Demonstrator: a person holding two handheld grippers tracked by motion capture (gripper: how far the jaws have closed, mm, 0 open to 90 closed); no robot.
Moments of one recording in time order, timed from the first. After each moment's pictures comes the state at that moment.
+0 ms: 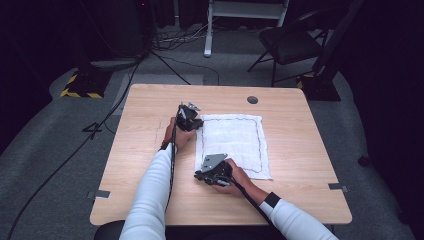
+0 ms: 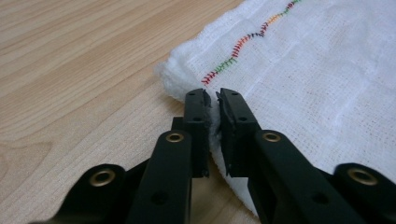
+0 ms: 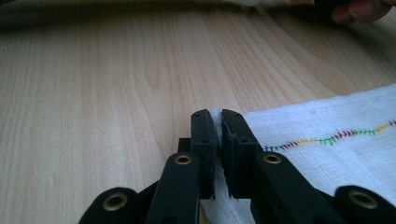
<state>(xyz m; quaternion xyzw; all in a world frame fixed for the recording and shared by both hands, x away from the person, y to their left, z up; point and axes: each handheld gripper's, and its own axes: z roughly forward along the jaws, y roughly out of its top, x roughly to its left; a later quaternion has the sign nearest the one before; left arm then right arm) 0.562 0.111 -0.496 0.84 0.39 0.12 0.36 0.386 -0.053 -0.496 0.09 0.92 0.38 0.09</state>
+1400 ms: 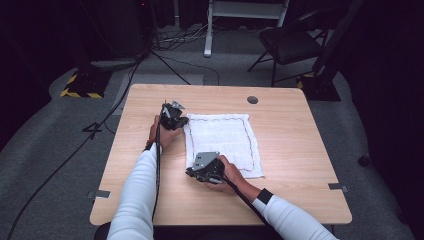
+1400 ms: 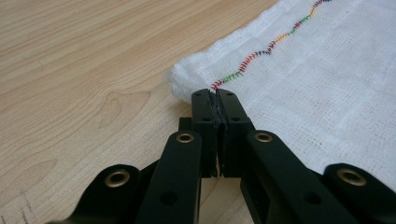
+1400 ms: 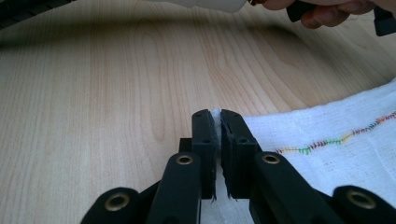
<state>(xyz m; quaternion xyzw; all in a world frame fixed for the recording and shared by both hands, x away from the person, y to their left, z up) 0.552 0.160 -0.484 0.83 0.41 0.15 0.35 0.385 -0.029 -0.478 0.06 0.91 0.40 0.11</state>
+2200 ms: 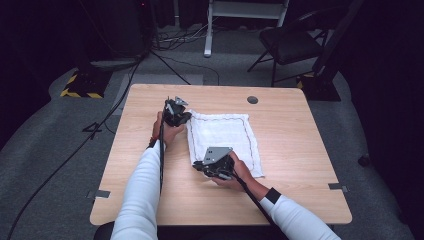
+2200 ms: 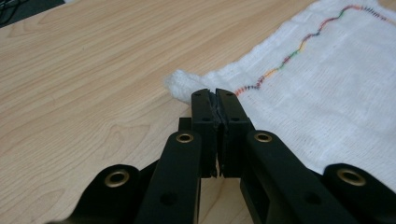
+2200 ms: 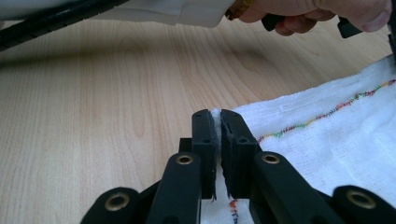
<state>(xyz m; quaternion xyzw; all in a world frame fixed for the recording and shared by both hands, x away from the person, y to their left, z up) 0.555 0.147 -0.467 0.81 0.41 0.17 0.37 0.389 -0.056 -0.461 0.09 0.89 0.43 0.12</state>
